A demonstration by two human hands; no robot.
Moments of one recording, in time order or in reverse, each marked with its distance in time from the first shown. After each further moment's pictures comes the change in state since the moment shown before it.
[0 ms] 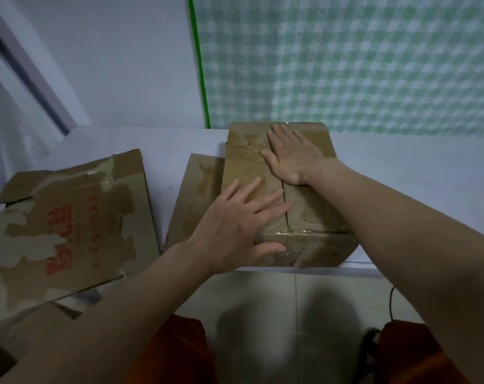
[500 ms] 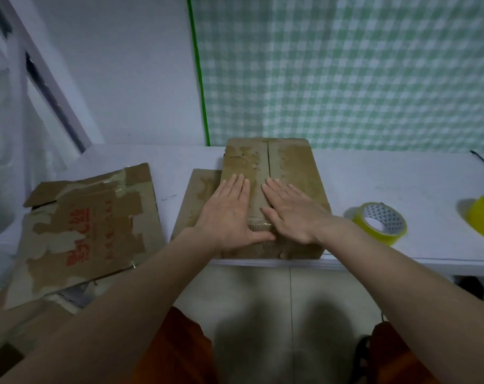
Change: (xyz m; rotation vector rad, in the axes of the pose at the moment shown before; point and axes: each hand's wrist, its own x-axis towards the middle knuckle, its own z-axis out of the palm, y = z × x) left_hand 0.001 0.015 -0.016 -0.039 -0.179 -0.320; right_hand -0.130 -0.030 0.005 0.101 -0.050 -0.111
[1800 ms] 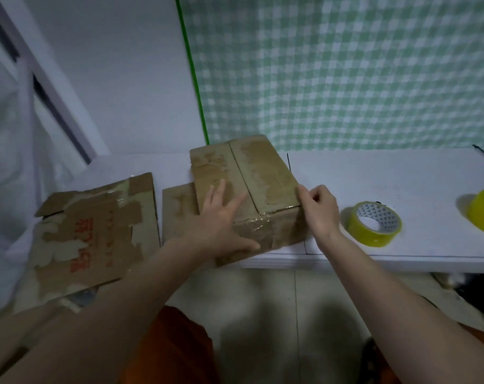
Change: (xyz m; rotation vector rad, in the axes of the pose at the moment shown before) left_hand -0.020 0.007 -0.021 -0.400 -0.137 -0.177; right_hand -0.004 0.037 0.030 1.174 0.692 0.599
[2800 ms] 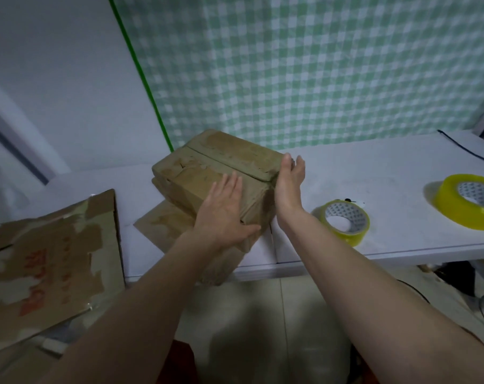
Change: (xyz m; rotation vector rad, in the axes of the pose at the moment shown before) left_hand 0.085 0.056 0.033 0.386 0.180 0.182; right_hand 0.054 -0.020 0.004 0.384 0.065 0.076
